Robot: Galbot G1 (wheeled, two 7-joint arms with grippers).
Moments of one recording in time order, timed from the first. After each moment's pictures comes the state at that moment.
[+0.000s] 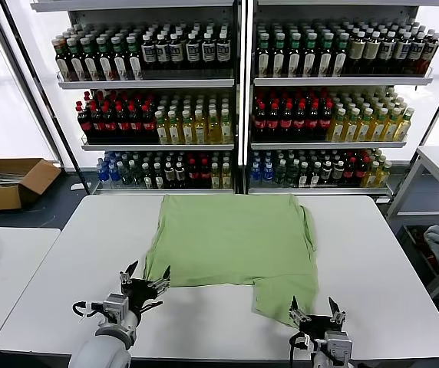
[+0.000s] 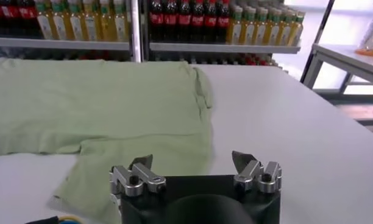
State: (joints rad) left arm 1.36 -1.29 -0.43 -2.02 -0.17 0.51 -0.08; right arm -1.60 1.34 0.29 2.21 0.24 -0.55 0.50
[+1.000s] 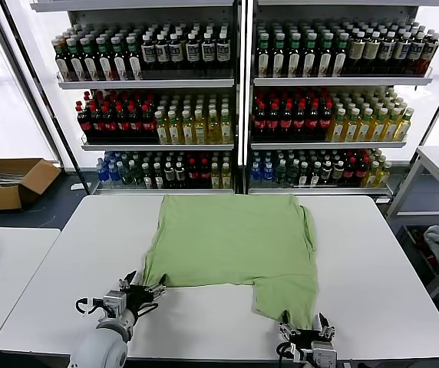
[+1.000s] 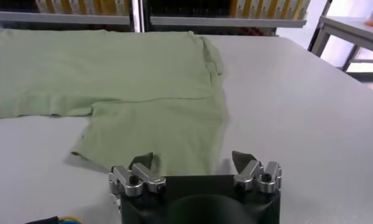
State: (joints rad) left arm 1.32 -1.27 -0.44 -1.88 -0.24 0.53 -0.06; right arm -1.64 1.36 0.27 2.17 0.24 -0.53 0.51
